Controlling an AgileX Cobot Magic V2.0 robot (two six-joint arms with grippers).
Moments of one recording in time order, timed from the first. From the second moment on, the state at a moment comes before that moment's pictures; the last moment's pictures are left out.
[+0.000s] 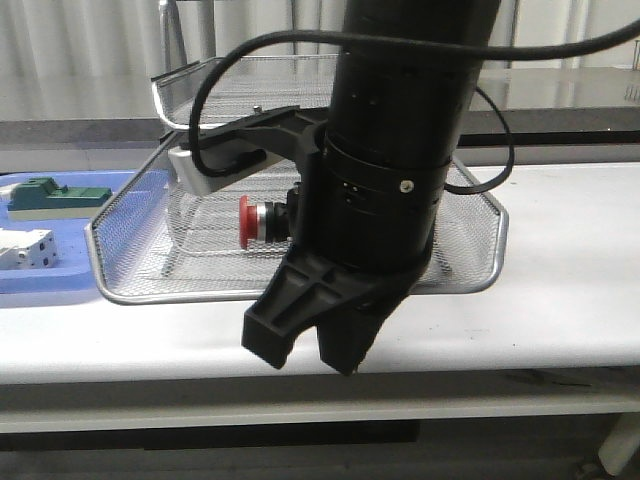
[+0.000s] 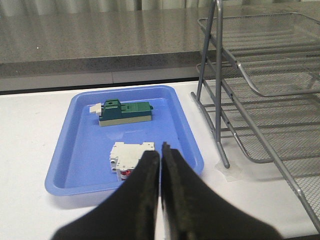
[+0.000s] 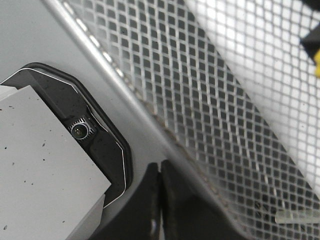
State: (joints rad) left arm 0.00 0.40 -0.33 -0.39 0.22 0.40; right arm 0.84 1.75 -1.13 -0.10 0.72 -0.05
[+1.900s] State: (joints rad) left arm 0.00 0.40 -0.33 -0.39 0.22 0.40; right arm 0.57 1.95 -1.50 -0.12 0.80 -0.07
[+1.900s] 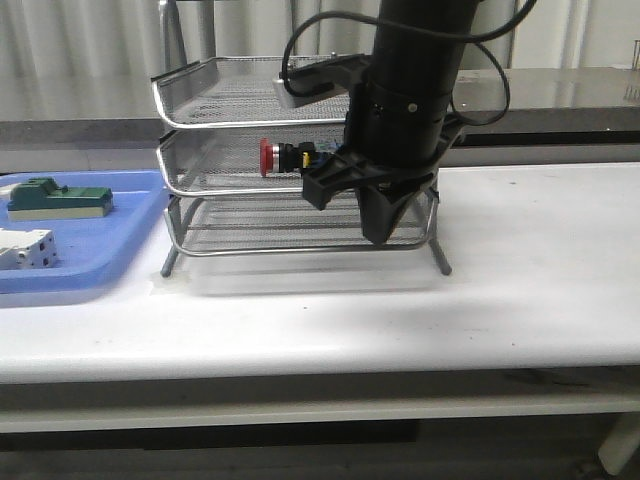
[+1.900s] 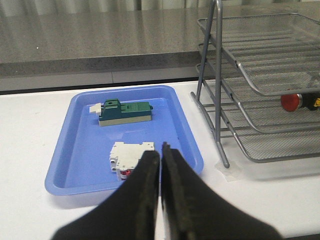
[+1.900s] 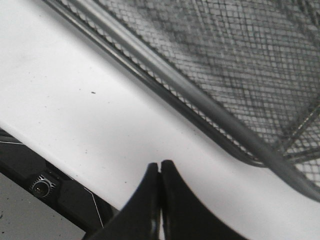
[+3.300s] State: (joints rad) left arm 0.00 0.40 -0.33 -0.39 0.22 0.40; right arm 0.06 0.79 -0.67 -0.12 0.53 0.06
